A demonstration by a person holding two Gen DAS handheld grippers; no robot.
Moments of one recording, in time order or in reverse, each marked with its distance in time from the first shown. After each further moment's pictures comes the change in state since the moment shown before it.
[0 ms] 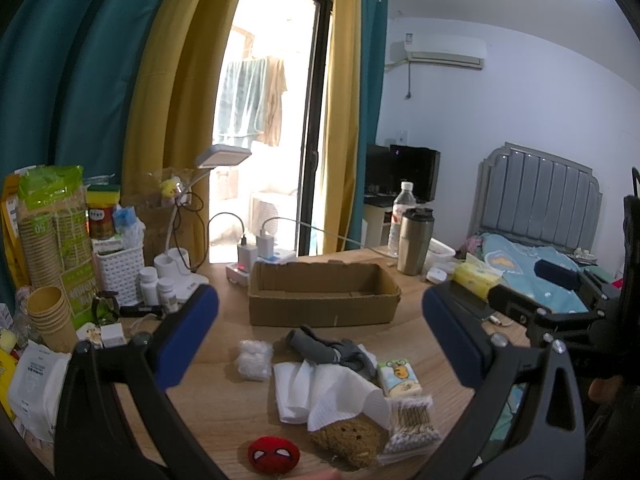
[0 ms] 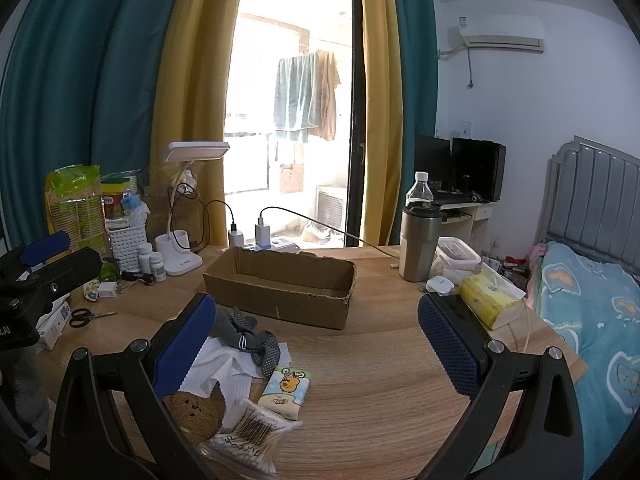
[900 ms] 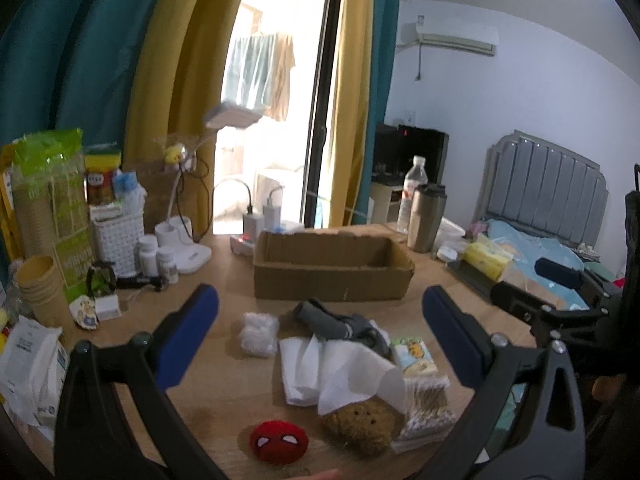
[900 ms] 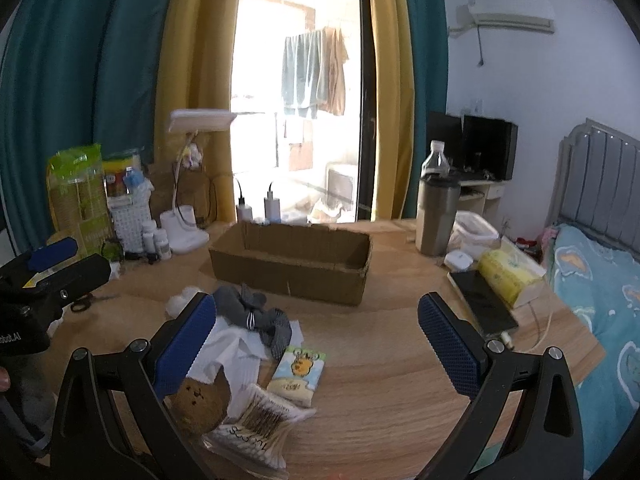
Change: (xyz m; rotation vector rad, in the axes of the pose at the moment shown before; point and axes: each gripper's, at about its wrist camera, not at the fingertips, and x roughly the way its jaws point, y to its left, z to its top) left arm 0.028 0.013 -0.028 -0.032 0.101 0.017; right arm 0.032 0.010 -0.023 0.001 0.097 0.035
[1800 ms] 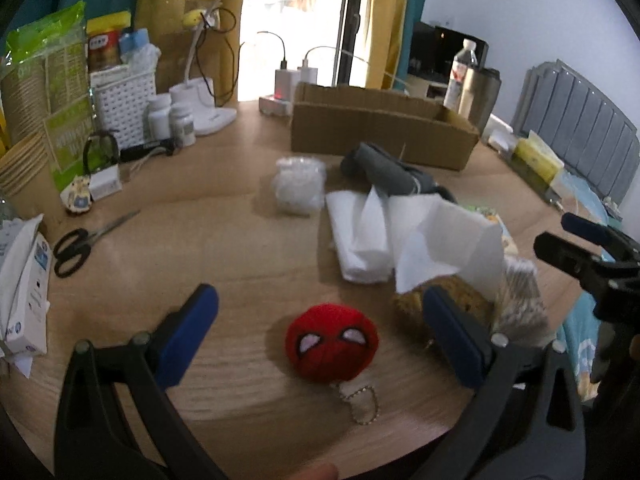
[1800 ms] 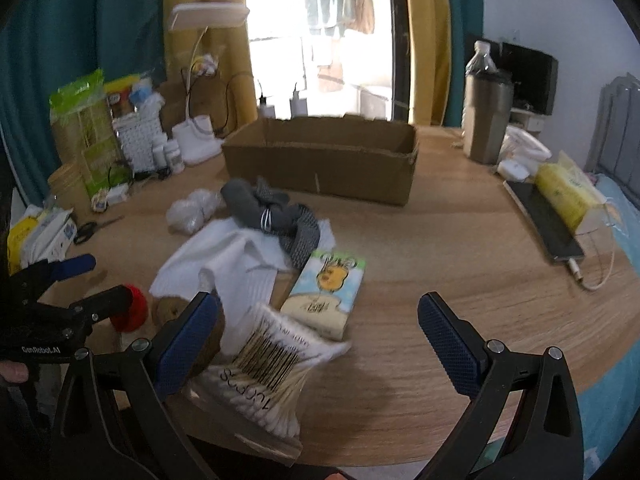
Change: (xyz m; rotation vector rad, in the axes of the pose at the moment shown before) left arm 0.060 0.034 -0.088 -0.032 0.393 0.100; right arm 0.066 0.008 -0.058 0.005 0.297 0.135
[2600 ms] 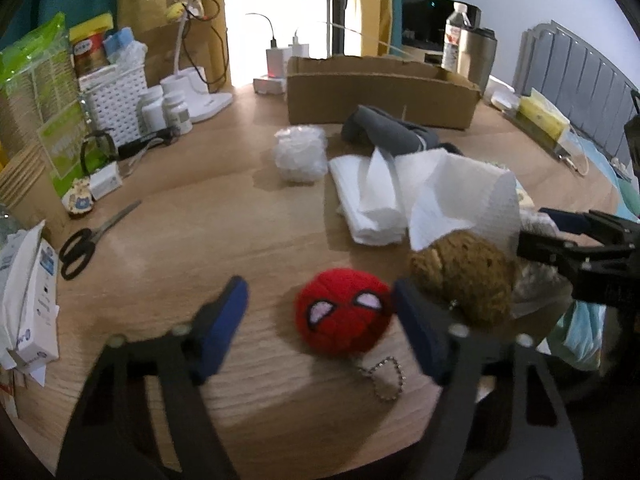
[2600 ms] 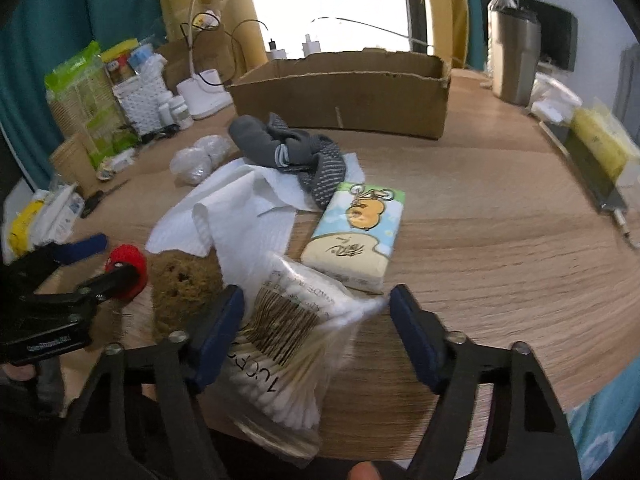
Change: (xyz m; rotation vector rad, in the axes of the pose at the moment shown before) left arm 0.008 -0.005 -0.012 0.096 0.080 0.043; right arm 0.033 -0.001 -0.016 0.058 0.155 0.119
